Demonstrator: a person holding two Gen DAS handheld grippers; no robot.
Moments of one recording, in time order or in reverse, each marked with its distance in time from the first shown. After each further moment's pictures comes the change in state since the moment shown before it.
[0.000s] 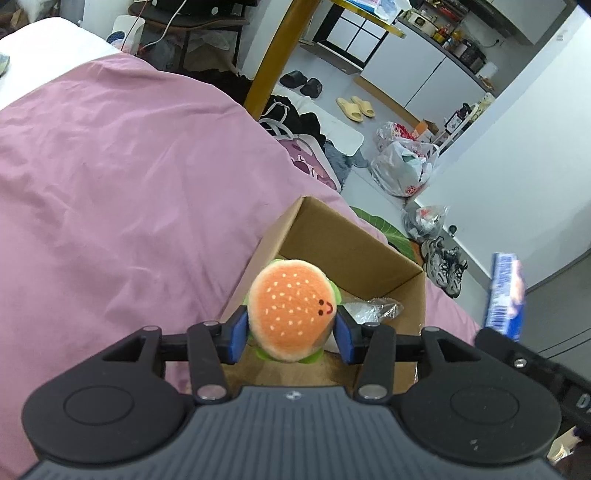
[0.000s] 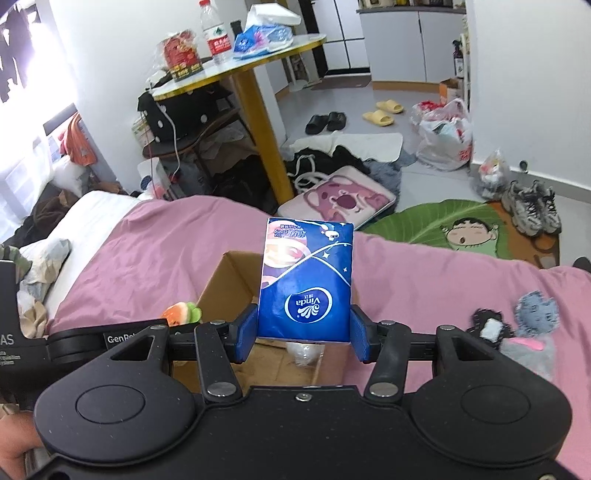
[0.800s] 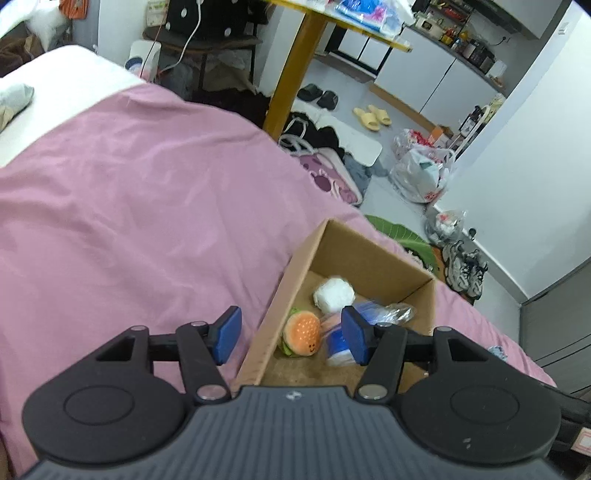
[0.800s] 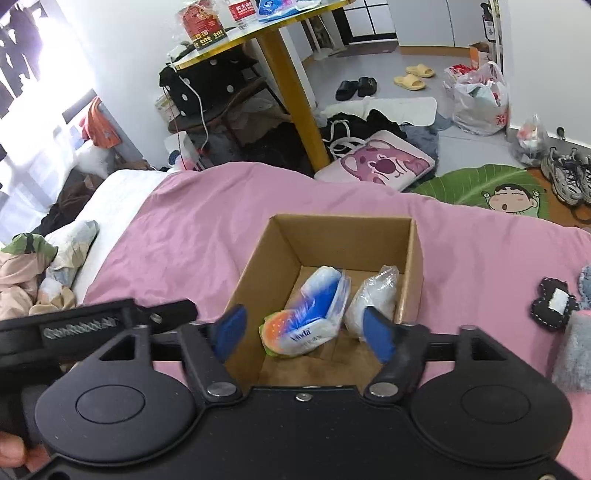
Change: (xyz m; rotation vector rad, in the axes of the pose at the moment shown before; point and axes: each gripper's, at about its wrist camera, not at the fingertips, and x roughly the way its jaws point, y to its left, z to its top) left arm -0.048 -0.003 0.011 0.043 -0.039 0.090; right arm 0.023 0.026 -0.005 0.028 0.103 0.103
